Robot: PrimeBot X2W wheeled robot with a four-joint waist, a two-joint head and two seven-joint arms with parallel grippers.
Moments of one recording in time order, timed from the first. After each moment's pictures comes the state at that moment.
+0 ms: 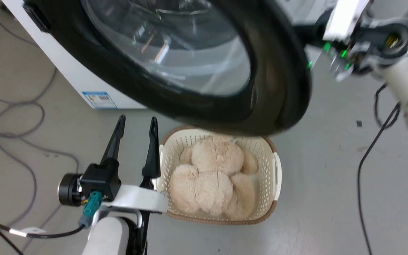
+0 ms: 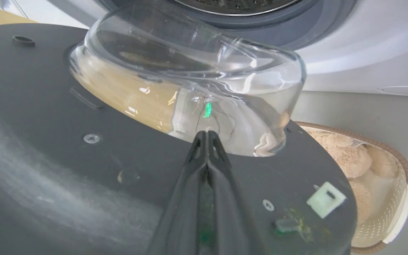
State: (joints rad) left arm -0.23 0.05 -0.17 0.07 -0.14 0.07 -0.26; right arm -1.40 -0.31 0.98 0.99 1.91 0.13 0.68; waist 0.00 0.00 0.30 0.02
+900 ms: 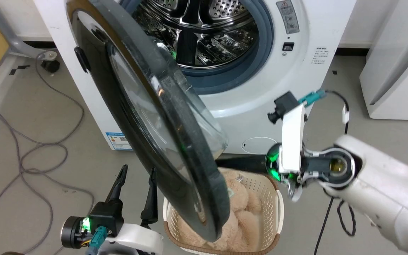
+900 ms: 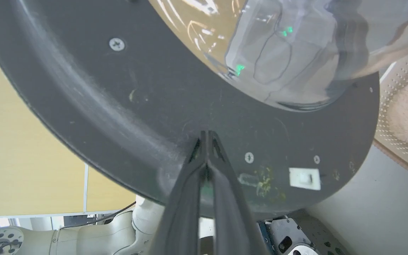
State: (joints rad) left arm -0.06 0.05 -0.14 0.13 -0.10 0.03 -0.26; right arm -0.97 -0.44 1.15 0.38 2.10 0.13 0.57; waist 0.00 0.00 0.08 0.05
